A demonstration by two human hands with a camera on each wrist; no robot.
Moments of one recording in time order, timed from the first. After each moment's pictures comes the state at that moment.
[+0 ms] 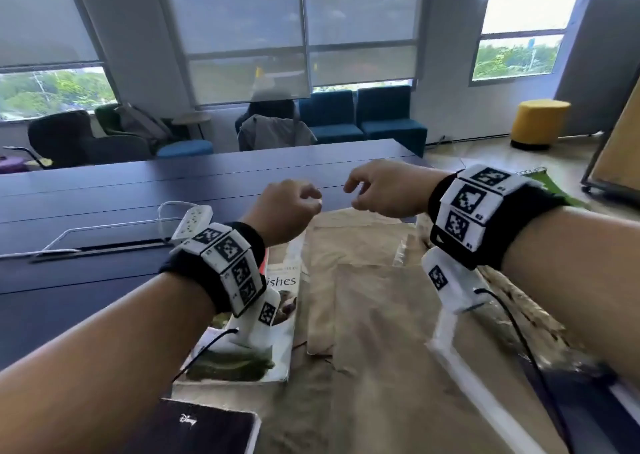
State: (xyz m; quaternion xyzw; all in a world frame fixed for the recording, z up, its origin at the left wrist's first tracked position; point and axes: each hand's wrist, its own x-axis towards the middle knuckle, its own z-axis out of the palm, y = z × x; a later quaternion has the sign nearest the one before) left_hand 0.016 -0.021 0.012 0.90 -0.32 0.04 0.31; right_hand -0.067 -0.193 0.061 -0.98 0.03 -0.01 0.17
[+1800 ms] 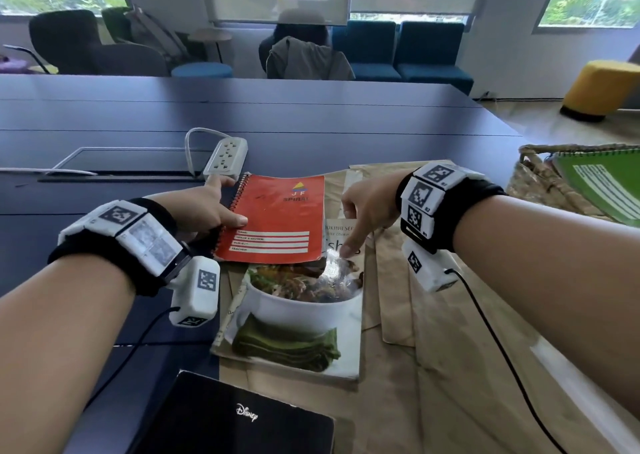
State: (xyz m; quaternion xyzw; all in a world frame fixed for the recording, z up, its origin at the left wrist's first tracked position) left_hand 0.119 0.149 -0.080 0.88 0.00 -0.22 0.41; right_hand 0.056 -0.110 -0.041 -0.97 -0.01 0.26 0.02
